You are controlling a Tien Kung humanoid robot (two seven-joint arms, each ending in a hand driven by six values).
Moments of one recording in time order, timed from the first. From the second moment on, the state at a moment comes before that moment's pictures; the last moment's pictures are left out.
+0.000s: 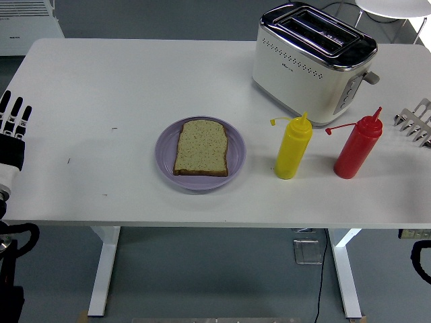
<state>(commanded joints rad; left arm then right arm) -0.05 0.00 -1.79 -1.47 0.52 0.08 -0.04 -0.01 -0.25 1.44 1.45 -0.20 -0.14 0.46</state>
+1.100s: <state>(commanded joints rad) -0.05 0.00 -1.79 -1.47 0.52 0.08 -0.04 -0.01 -0.25 1.44 1.45 -0.20 -0.14 0.46</state>
